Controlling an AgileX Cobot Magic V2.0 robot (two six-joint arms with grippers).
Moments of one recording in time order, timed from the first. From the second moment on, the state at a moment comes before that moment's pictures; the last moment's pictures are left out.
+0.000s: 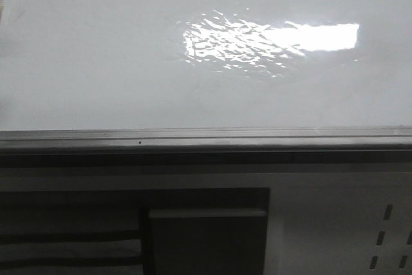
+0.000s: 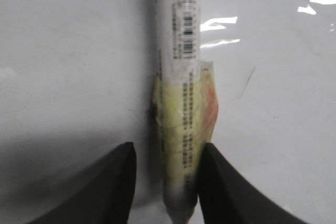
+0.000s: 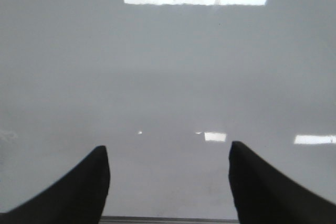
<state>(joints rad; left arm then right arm) -0.18 1.16 -0.73 -0.14 0.27 0.18 0.02 0.38 -0.60 -0.13 0.51 0.06</state>
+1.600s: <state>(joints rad) -0.62 1.21 -1.14 -0.37 1.02 0.83 0.27 1.00 -1.02 0.59 1.08 -0.94</state>
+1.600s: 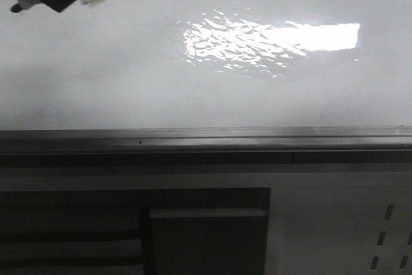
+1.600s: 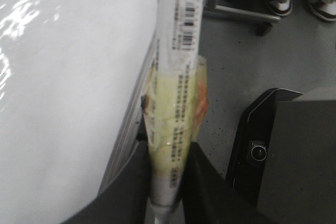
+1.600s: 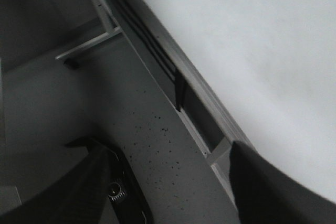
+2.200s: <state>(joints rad) -0.80 1.33 -1.23 -0.38 0.96 0.93 0.45 1.20 -1.13 0.75 1.03 -1.20</state>
